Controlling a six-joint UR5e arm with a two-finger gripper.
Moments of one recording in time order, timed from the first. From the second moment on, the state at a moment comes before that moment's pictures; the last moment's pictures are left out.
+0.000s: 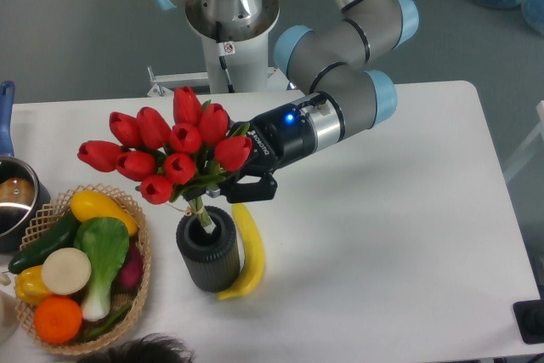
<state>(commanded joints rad) 2.56 -1.93 -1.76 -0.89 -0.18 1.46</state>
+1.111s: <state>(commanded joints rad) 2.57 -2.00 -1.80 -0.89 -0.17 1.46</state>
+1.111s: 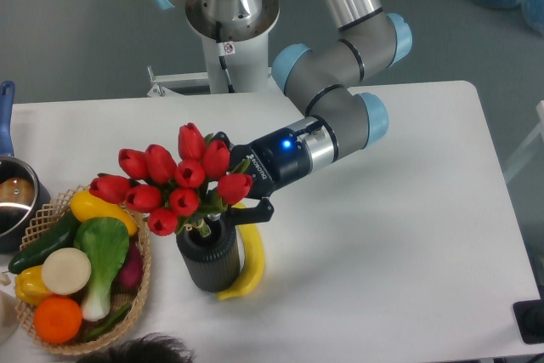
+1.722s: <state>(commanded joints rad) 2.58 -2.02 -1.83 -0.89 -0.11 1.47</state>
